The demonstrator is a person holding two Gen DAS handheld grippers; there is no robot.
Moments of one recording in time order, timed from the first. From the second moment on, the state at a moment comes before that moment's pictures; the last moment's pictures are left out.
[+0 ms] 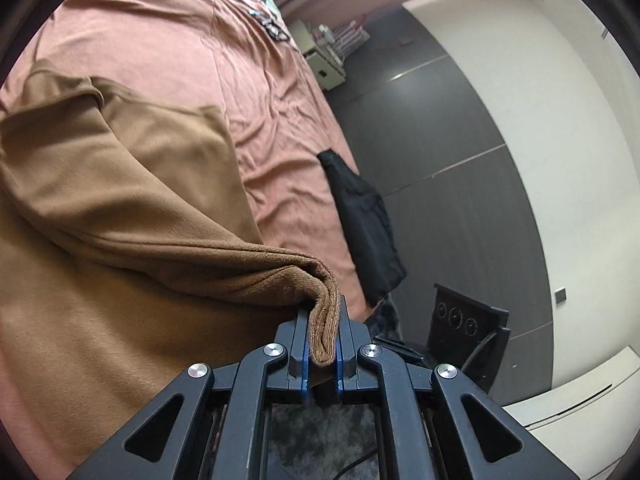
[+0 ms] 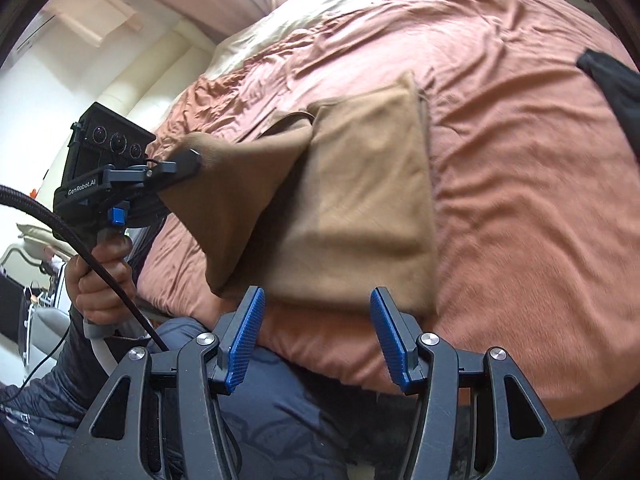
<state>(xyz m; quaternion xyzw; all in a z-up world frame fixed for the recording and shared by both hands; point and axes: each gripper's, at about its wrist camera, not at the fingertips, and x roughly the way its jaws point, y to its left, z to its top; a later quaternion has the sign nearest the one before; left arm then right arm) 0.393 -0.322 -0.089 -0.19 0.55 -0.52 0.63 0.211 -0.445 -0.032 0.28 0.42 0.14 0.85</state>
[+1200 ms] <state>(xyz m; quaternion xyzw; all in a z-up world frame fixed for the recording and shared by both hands) 0.395 -0.189 -0.150 -0.09 0.61 -0.33 0.71 0.313 -0.387 -0.044 0.14 0.52 0.11 0.84</state>
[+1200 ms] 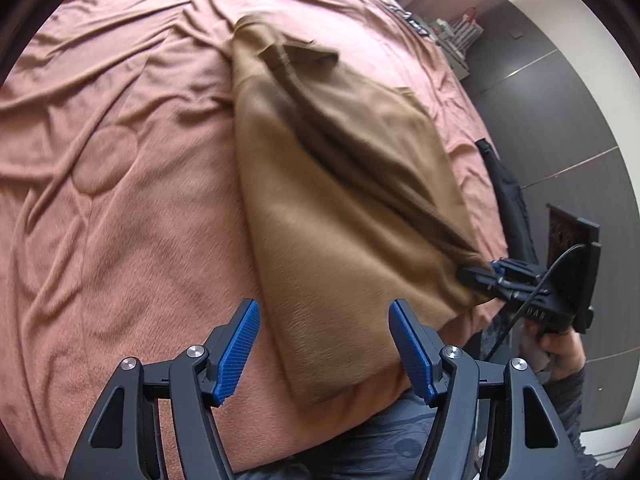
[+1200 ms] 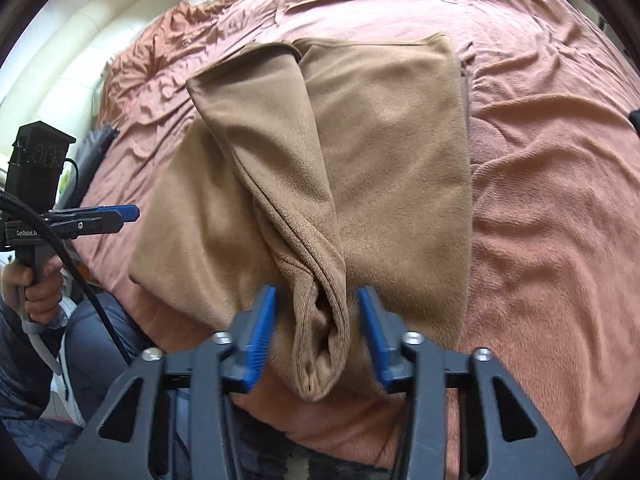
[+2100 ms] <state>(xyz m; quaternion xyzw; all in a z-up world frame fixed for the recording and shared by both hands) 0.389 -0.228 -0.180 -0.05 0.62 -0.32 0.71 0.271 -0.473 -0.068 0.30 0.46 0.12 0.83</state>
